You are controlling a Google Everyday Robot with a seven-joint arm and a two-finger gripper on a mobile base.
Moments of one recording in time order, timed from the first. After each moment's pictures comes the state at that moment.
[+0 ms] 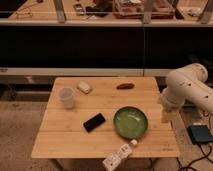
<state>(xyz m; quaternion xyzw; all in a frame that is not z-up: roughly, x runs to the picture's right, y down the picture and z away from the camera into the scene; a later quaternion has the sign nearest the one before) 0.285 0.106 0.685 -0.28 0.02 0.02 0.96</state>
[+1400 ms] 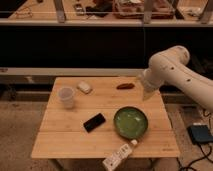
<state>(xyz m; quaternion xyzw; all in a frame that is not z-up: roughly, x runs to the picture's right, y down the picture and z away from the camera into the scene) 0.145 -0.015 0.693 -0.14 -0.13 -0.18 0.96</state>
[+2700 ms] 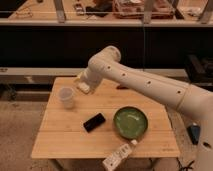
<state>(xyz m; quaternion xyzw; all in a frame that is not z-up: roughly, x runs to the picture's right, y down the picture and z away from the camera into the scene) -0.112 -0.028 0.743 -0.04 -0.26 -0.45 0.85</state>
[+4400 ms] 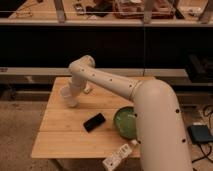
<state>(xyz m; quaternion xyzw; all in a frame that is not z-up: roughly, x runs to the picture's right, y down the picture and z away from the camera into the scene) -0.185 0.004 0.855 -0.14 -0.29 -0.45 0.84</state>
